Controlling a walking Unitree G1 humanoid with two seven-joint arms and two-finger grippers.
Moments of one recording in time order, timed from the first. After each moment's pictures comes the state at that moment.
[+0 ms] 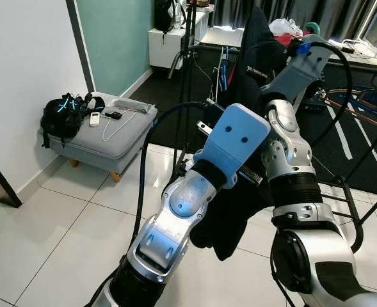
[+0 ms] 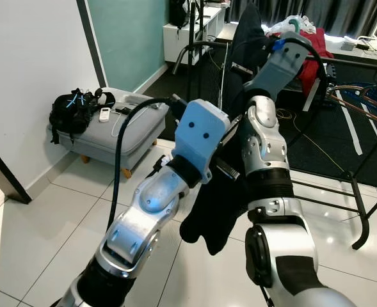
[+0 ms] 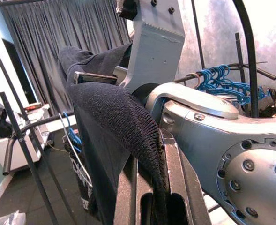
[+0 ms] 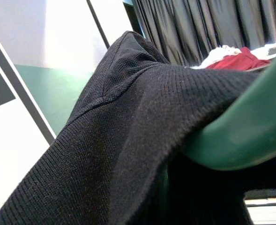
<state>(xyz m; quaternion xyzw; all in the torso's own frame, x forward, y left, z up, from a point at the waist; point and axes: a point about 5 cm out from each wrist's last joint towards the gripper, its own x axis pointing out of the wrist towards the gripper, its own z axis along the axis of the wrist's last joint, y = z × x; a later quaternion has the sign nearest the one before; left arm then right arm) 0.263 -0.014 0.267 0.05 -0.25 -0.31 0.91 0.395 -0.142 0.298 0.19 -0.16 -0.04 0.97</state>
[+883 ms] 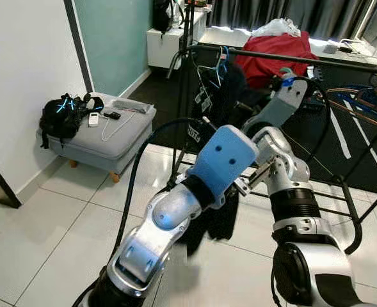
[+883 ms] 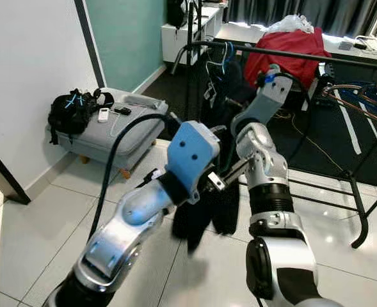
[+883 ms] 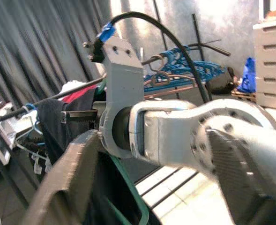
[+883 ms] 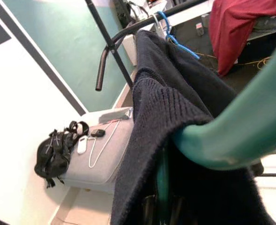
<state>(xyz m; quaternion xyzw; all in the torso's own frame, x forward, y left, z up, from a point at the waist) 0.245 0.003 0.243 0.10 -0.19 -0.44 0.87 0.398 -0.148 0.239 0.22 -0.01 0.02 0.98</state>
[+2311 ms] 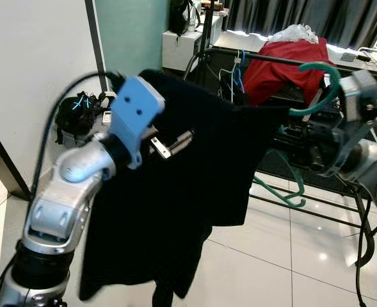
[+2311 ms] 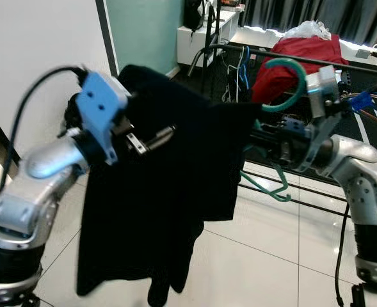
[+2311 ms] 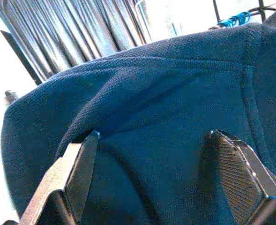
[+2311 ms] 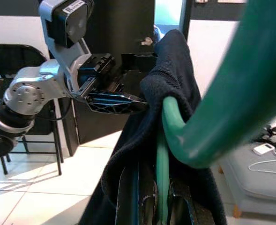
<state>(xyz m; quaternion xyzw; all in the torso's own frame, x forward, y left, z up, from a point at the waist) 0.282 0.119 0.295 0.18 -0.20 -0.33 0.90 0.288 -0.207 0.286 0.01 -0.09 0.59 0.80</state>
